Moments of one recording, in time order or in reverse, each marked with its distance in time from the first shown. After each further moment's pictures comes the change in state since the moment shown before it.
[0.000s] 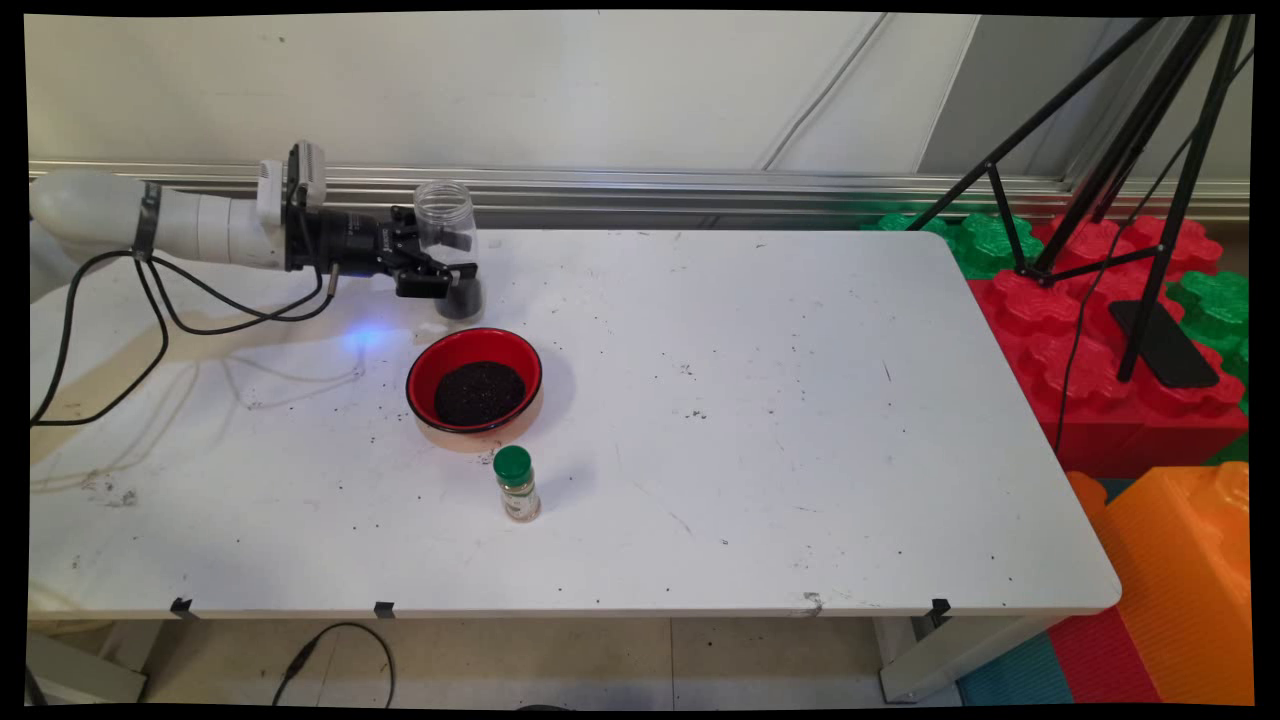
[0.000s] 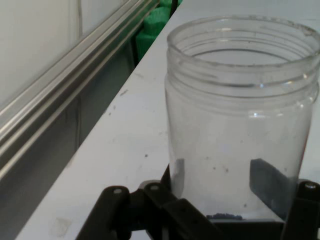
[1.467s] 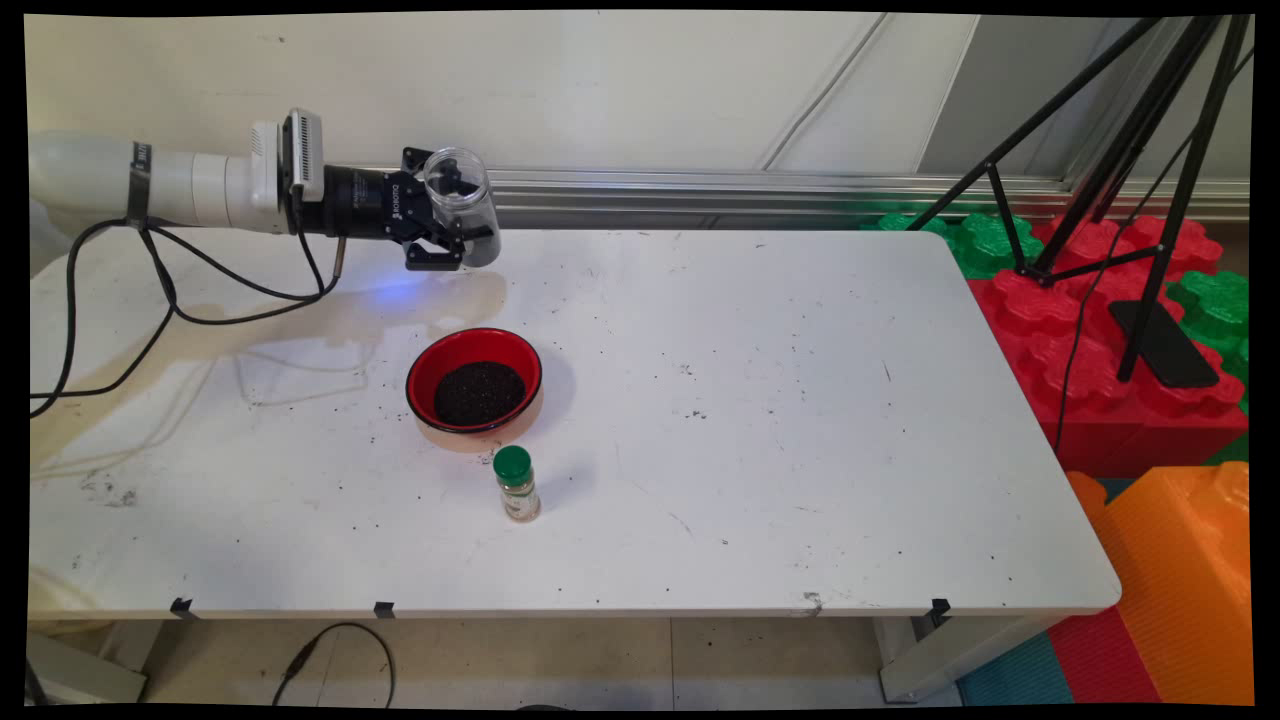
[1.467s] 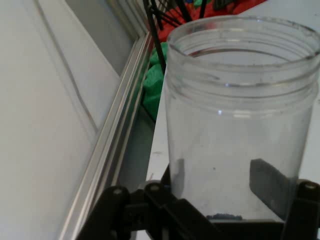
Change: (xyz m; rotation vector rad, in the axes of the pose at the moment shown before) arm 0.058 0.009 0.003 0.005 0.079 0.458
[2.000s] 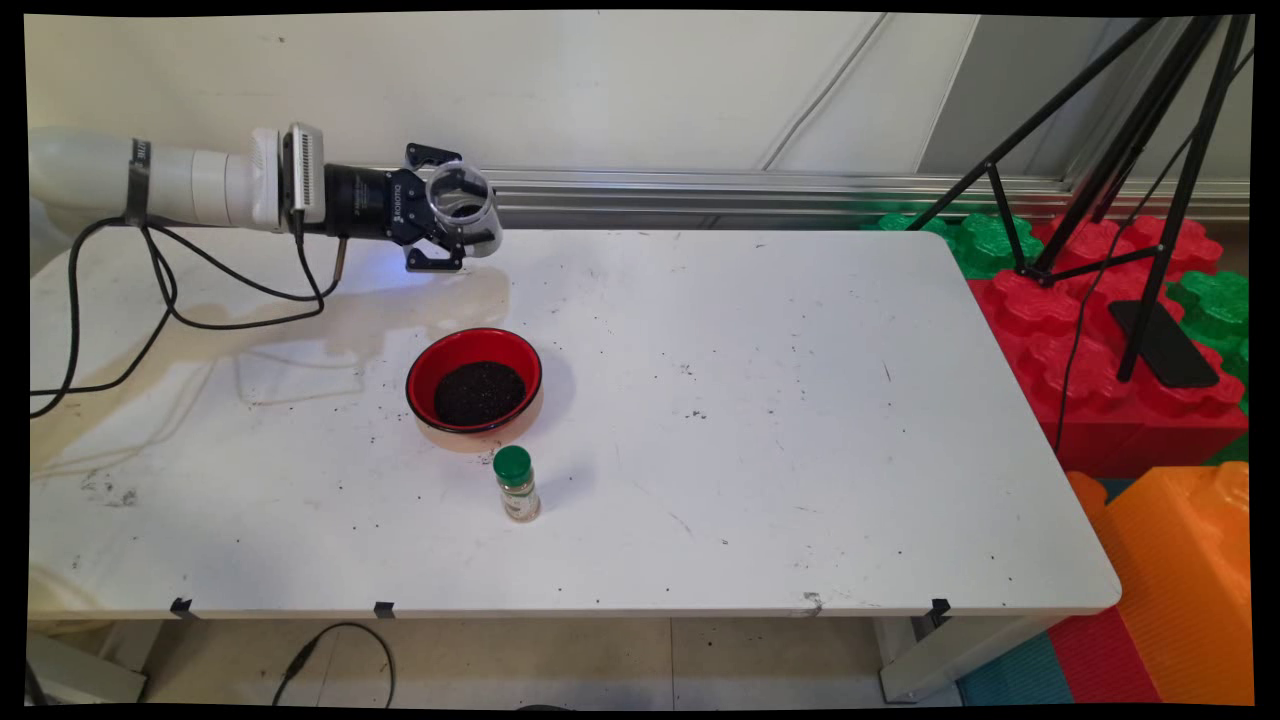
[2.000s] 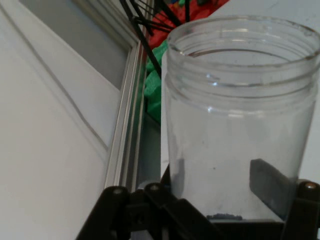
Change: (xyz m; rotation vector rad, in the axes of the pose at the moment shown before) arm 0.007 0.001 0.001 -0.012 0.000 0.205
